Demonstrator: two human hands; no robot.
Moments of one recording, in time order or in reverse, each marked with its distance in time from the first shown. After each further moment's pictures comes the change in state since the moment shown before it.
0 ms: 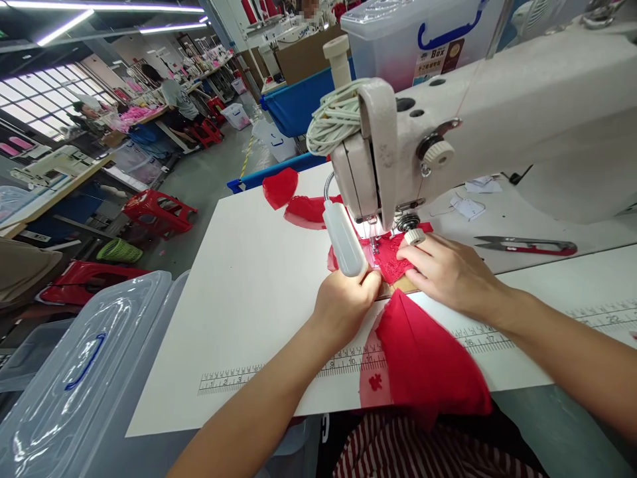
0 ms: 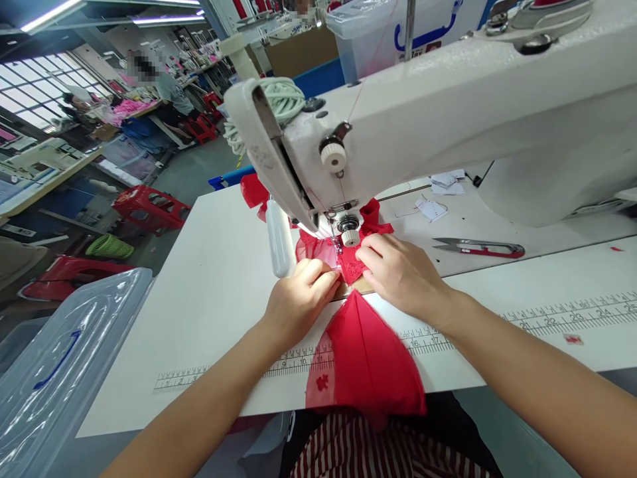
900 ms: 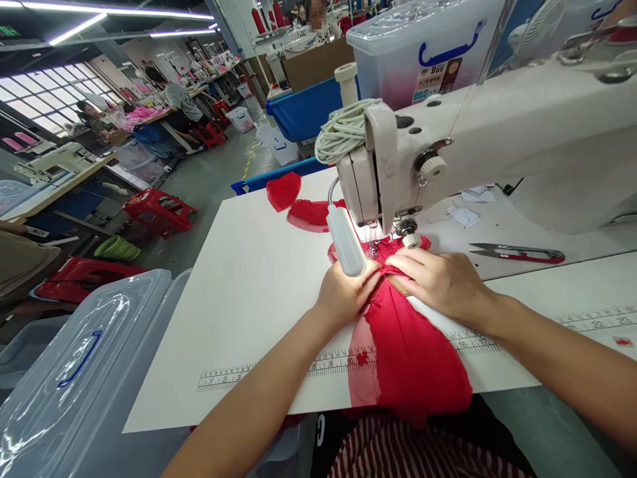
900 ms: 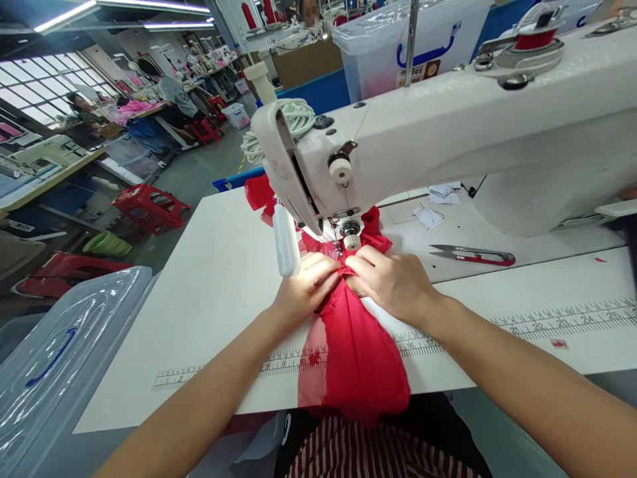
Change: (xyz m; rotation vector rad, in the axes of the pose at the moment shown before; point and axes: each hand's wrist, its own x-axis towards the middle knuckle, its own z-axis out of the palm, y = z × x) left_hand 0.010 -0.015 0.020 -0.476 0.079 -0.089; right_hand 0.002 -0.008 0.000 0.036 -0.020 0.032
